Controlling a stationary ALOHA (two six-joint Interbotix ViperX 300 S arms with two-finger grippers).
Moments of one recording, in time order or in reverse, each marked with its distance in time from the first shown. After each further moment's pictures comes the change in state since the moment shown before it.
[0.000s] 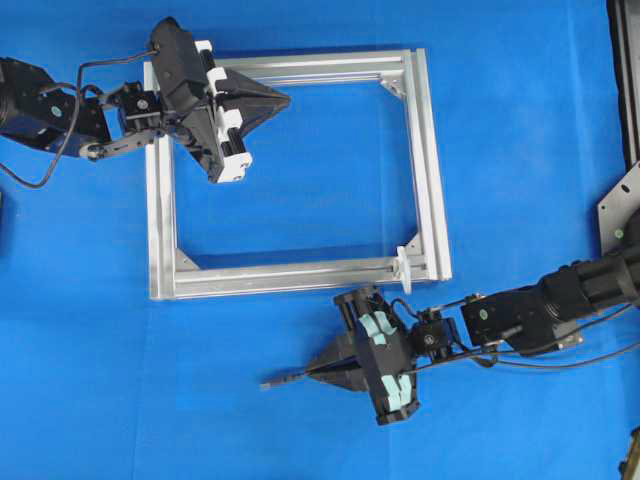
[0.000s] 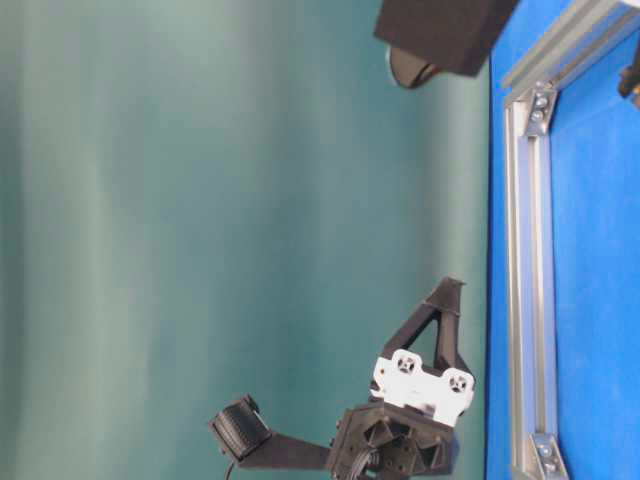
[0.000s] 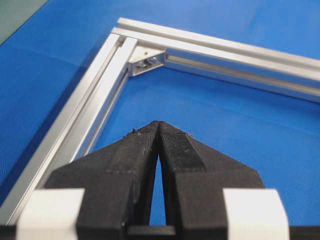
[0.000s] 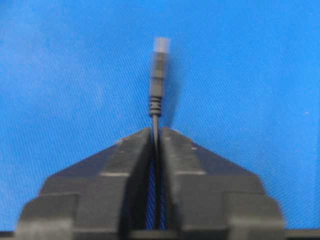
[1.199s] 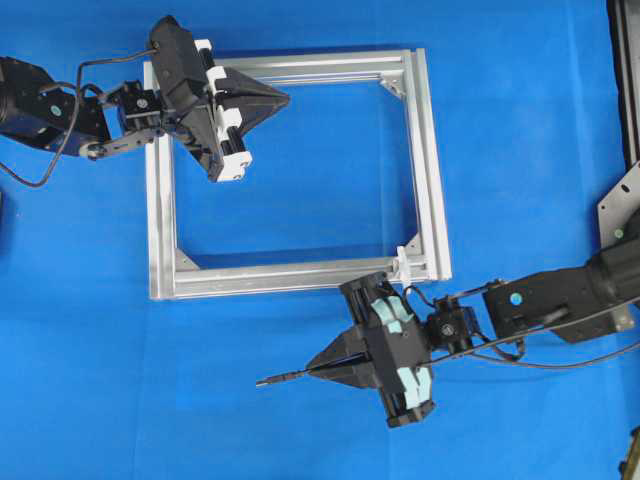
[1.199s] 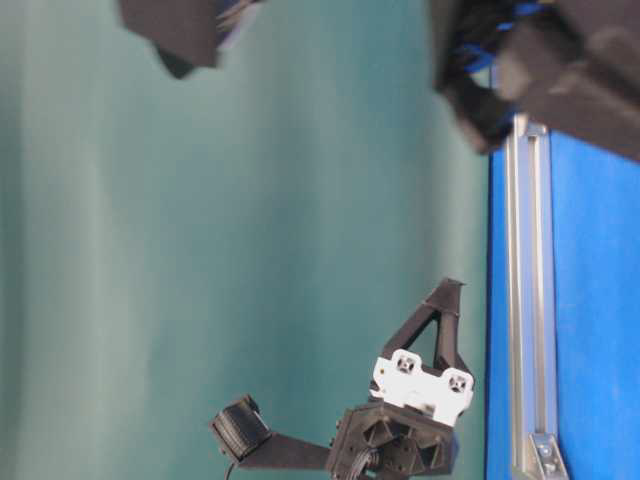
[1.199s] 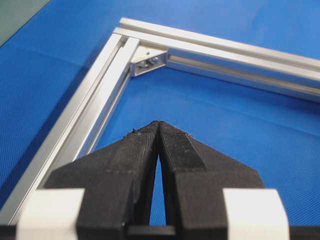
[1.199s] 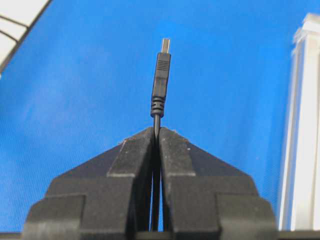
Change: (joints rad) left arm 0.002 0.000 0.000 -0.002 0.000 0.000; right arm -0.014 -0.256 -0.002 -0.005 0.221 -0.005
